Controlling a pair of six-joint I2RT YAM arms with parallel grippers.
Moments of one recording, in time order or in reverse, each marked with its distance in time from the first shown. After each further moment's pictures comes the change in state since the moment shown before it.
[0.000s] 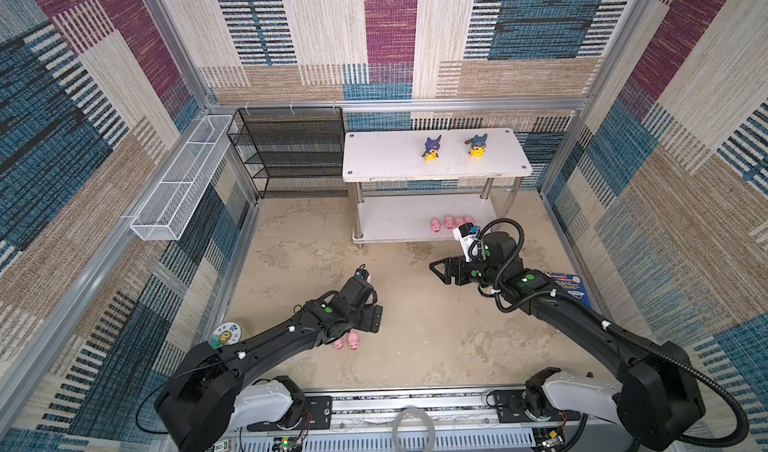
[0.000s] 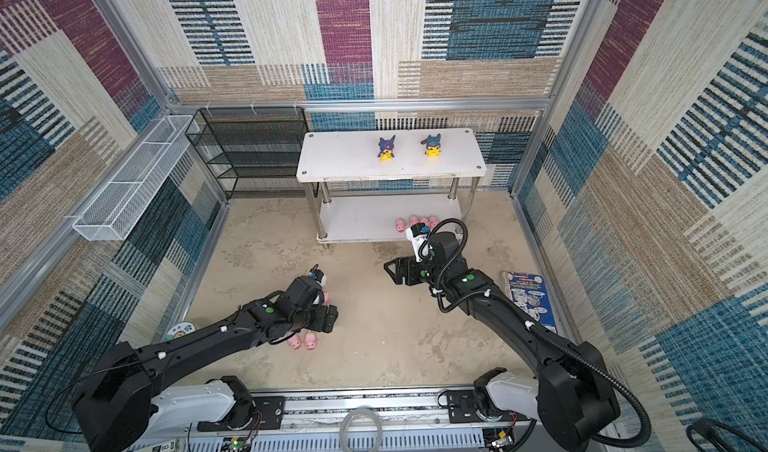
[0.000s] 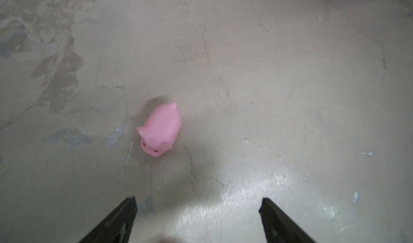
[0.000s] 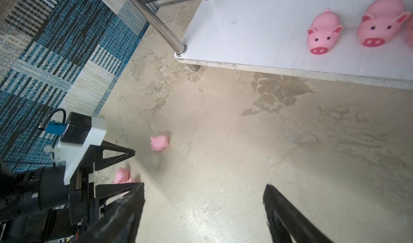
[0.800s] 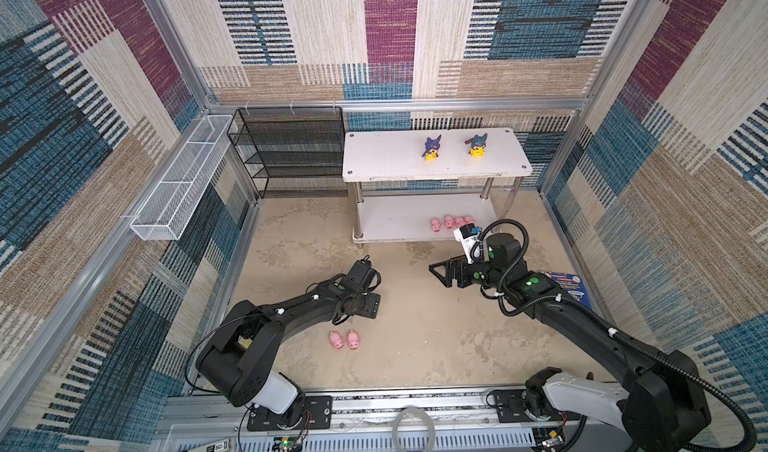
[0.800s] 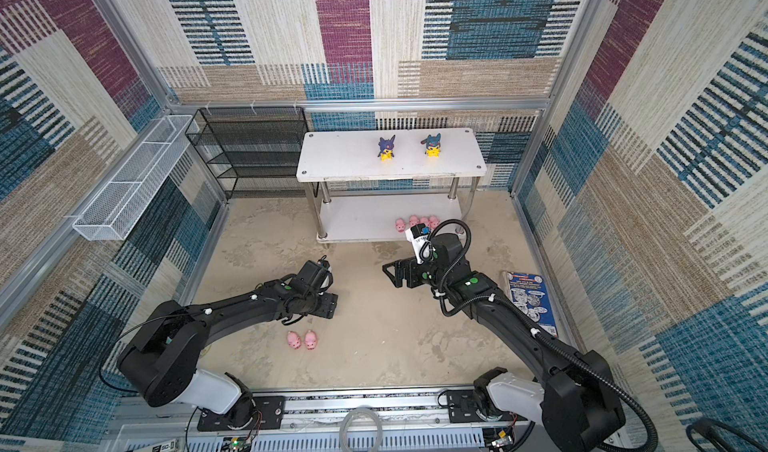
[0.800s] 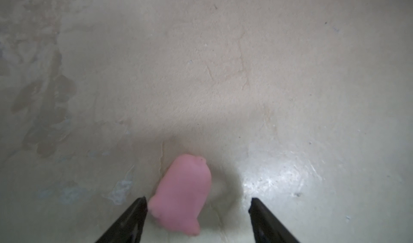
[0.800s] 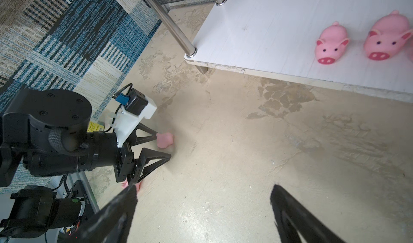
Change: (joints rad) left arm 0.110 0.251 0.103 0.047 0.039 0.089; right arm 0.000 -0.039 -0.010 -0.001 -0.018 -0.045
